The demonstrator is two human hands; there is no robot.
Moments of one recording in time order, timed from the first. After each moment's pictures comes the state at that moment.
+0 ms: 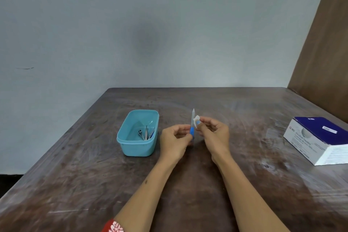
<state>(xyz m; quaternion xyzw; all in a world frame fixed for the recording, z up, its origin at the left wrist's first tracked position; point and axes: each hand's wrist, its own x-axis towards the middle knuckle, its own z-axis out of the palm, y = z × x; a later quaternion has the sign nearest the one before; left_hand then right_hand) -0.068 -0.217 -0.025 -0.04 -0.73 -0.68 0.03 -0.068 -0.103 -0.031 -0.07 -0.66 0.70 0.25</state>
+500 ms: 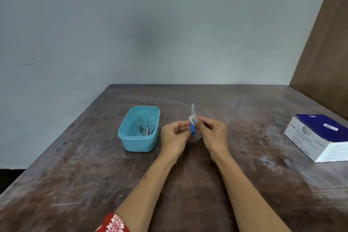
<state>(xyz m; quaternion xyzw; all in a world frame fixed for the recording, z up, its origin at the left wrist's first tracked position) -0.065 -0.218 -0.022 -0.04 -0.69 -0.72 0.01 -0.067 -0.107 -0.034 -0.05 -0.69 0.68 0.23</state>
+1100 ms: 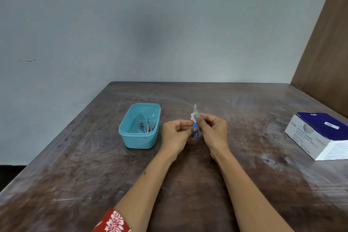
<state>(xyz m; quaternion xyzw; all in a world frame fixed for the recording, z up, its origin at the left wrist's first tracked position) -0.062 -0.220 -0.016 -0.05 -0.68 -0.73 -0.04 -0.064 -0.110 -0.029 -0.06 -0.66 0.71 0.23</state>
